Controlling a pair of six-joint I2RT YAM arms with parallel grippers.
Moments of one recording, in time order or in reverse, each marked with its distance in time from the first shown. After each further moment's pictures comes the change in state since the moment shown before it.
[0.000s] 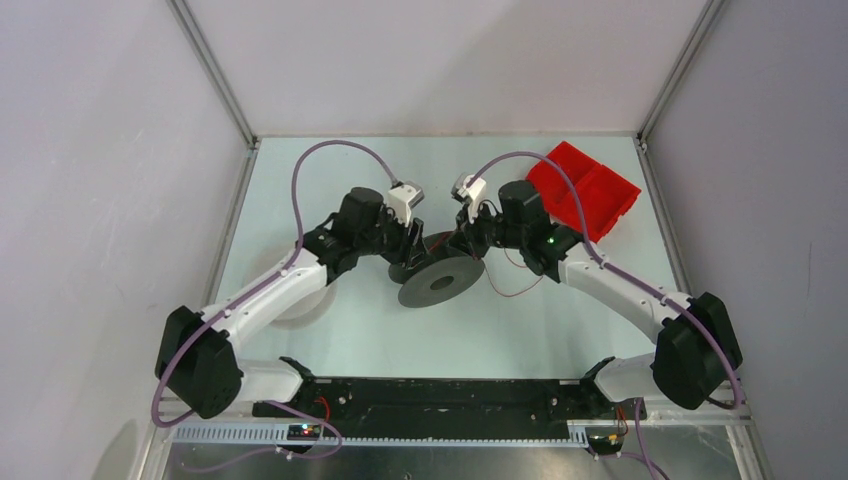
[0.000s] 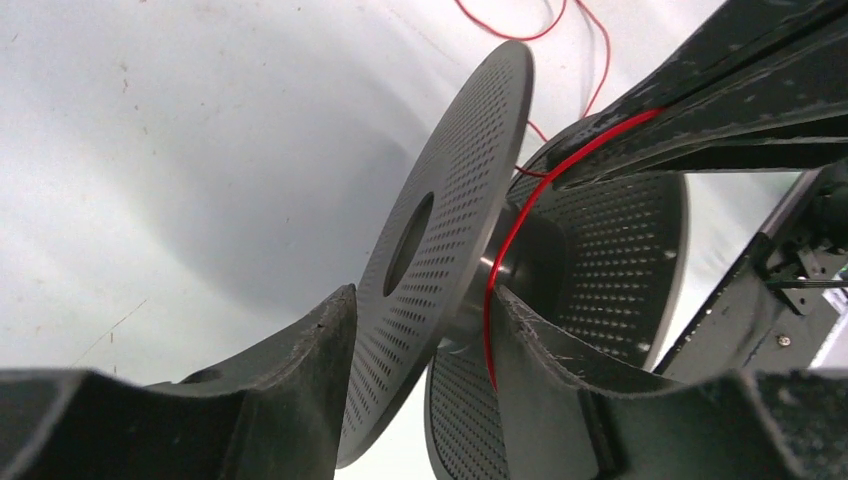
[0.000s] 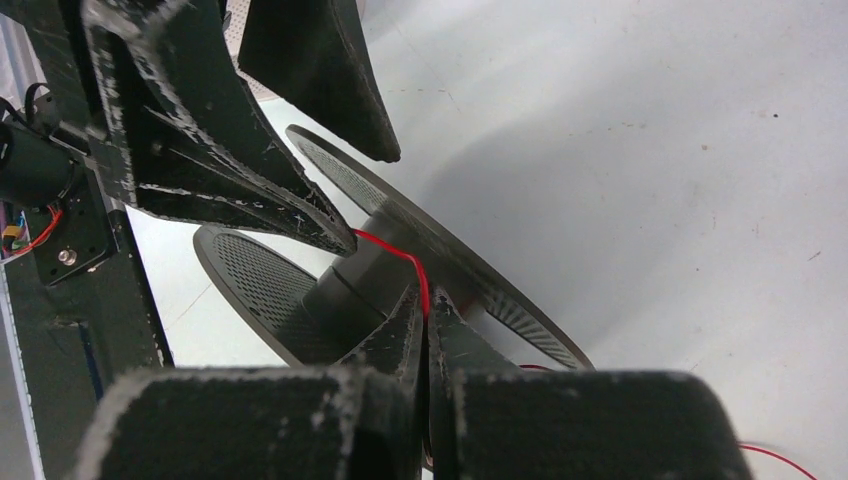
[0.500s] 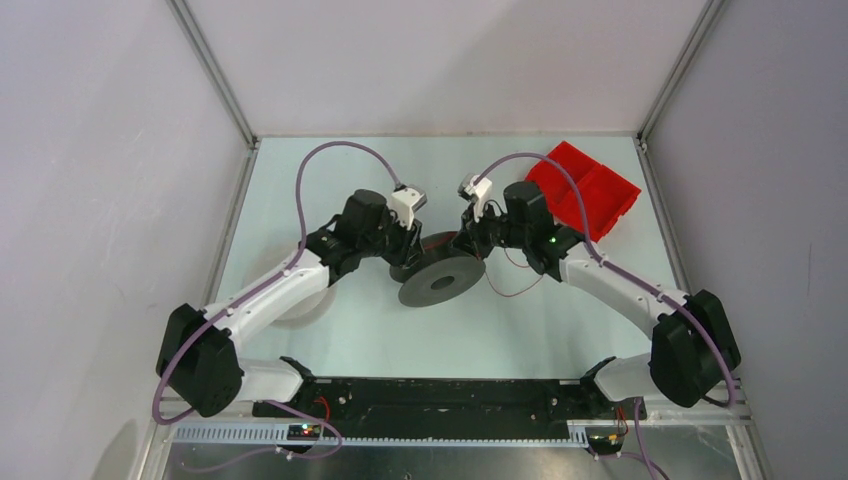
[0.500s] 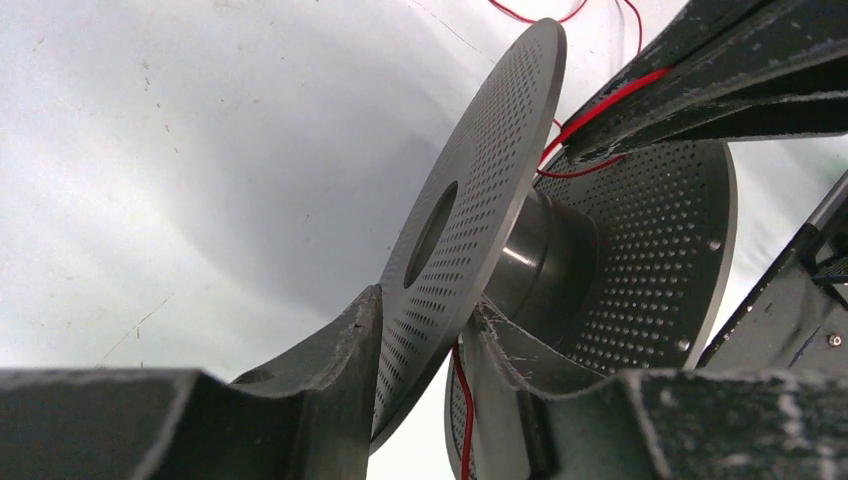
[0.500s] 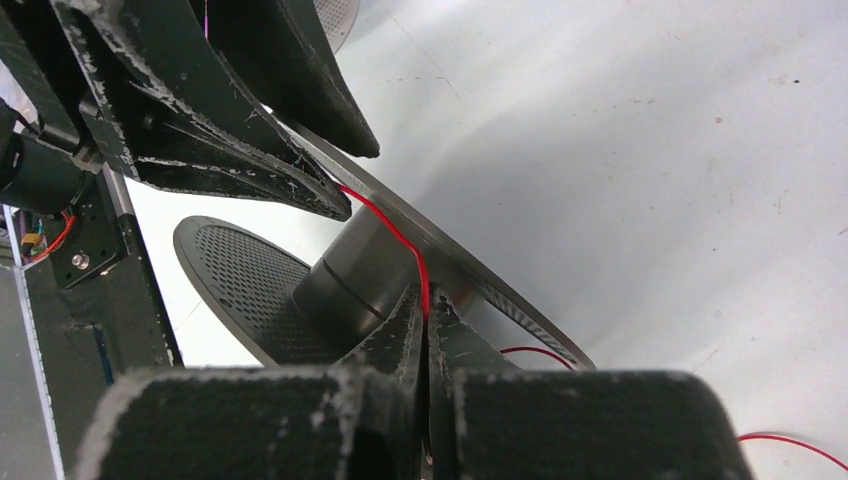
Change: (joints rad) left arm -0.017 0.011 -0.014 0.000 -0.059 0.045; right arm -0.041 0.009 -0.038 0.032 -0.043 0.038
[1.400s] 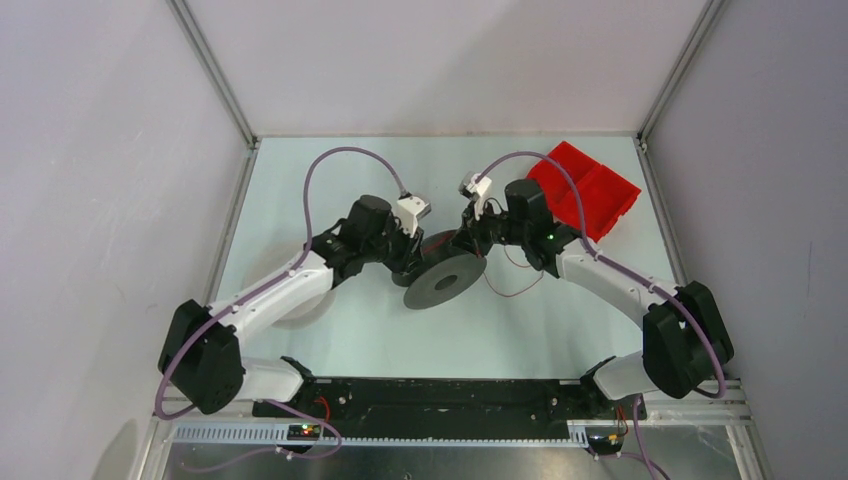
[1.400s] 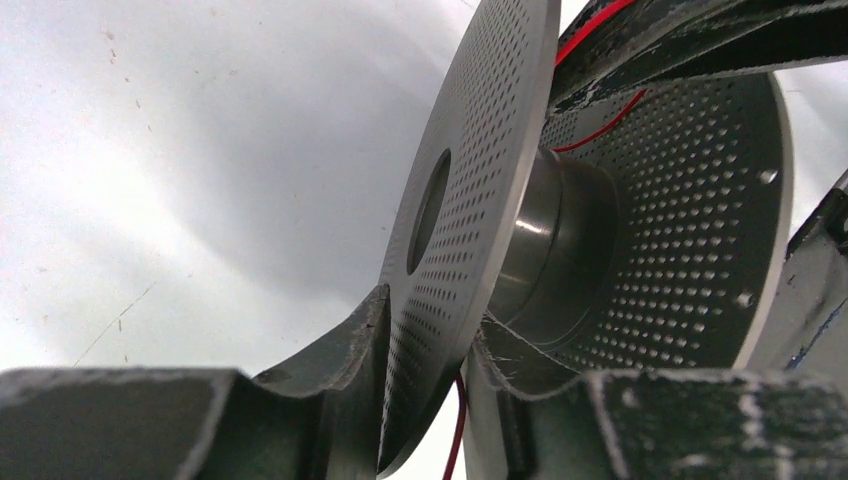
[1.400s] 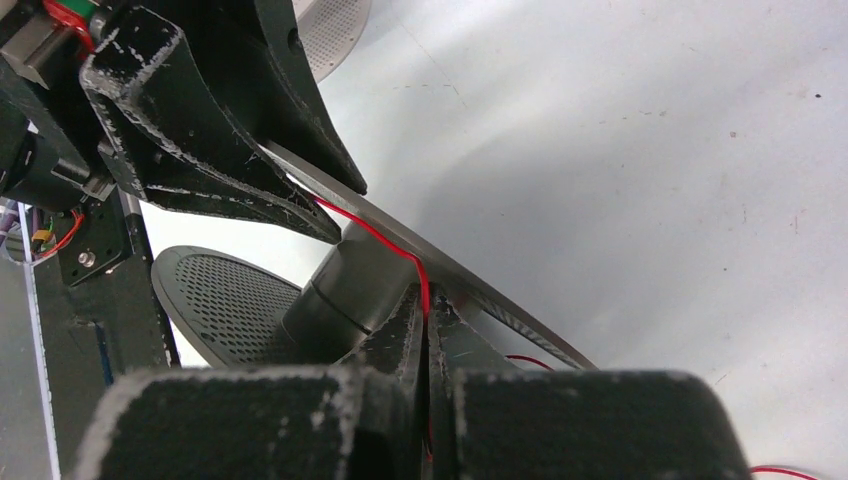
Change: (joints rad) left arm -0.016 0.012 -0.027 -0.007 0.002 0.035; right arm -0.037 0.049 -0.008 0.067 -0.077 0.003
